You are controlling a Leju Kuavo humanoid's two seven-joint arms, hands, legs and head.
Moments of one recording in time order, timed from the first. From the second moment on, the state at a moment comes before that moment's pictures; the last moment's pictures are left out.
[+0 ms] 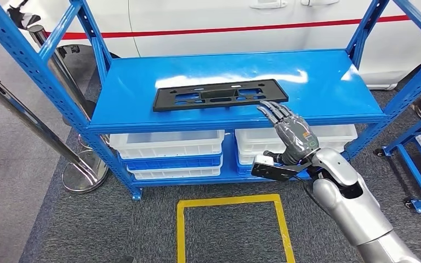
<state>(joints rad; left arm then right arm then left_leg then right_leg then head) -0.13 -0.20 1.09 -0.22 -1.21 0.00 -0.43 -0.49 -0.34 0.43 -1.49 0.81 -0.06 -0.15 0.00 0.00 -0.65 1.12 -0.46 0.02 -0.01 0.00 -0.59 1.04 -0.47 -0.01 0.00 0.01</state>
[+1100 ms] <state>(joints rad) -0.13 -0.20 1.07 -0.22 -1.23 0.01 -0.43 -0.47 -0.34 0.42 -1.52 0.87 -0.09 -0.13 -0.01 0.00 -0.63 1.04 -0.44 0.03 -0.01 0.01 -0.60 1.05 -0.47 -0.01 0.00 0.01</state>
